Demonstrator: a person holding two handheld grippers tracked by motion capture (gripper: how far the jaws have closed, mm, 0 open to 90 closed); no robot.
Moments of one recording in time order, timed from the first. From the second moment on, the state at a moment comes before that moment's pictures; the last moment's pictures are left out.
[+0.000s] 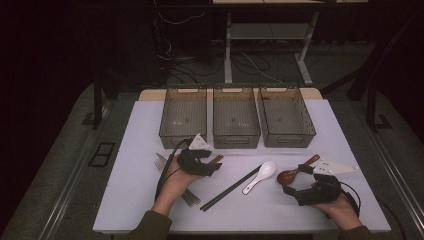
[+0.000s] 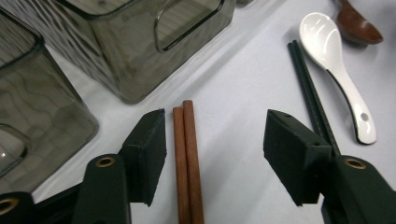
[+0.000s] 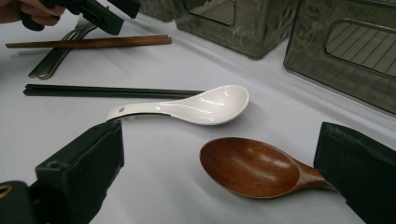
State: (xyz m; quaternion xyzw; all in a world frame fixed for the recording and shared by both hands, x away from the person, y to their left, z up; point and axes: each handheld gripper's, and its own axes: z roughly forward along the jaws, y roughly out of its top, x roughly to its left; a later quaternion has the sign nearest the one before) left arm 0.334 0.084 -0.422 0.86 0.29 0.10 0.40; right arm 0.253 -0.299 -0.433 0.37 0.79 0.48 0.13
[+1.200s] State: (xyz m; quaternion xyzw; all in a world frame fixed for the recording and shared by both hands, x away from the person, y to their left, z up) left arm 0.289 0.151 -0.407 0.83 0.29 0.13 0.45; right arm 0.262 -0.294 -0.438 0.36 0.80 0.47 0.13
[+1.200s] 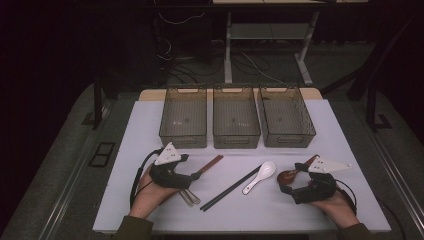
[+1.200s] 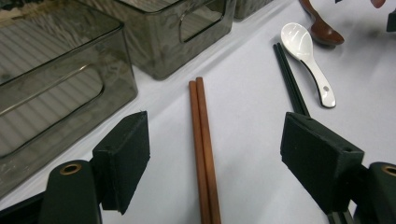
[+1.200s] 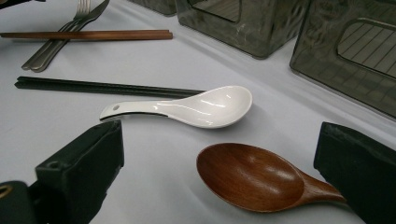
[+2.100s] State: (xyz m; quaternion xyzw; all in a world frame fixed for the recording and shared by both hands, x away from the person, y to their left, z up) left arm 0.268 0.172 -0.411 0.84 0.30 0.14 0.44; right arm 0.259 -0.293 -0.436 0.35 0.79 0.48 0.13
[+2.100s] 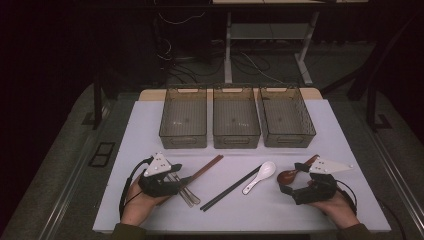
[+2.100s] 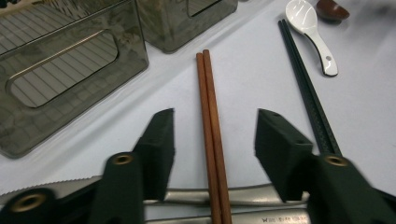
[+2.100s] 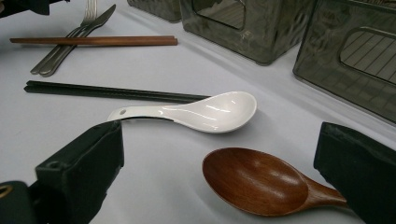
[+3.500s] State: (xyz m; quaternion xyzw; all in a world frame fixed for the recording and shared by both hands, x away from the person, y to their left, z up) left arm 0.282 0.179 -0.431 0.86 0.33 0.08 0.39; right arm 0.257 -0.293 -0.435 0.35 0.80 0.48 0.13
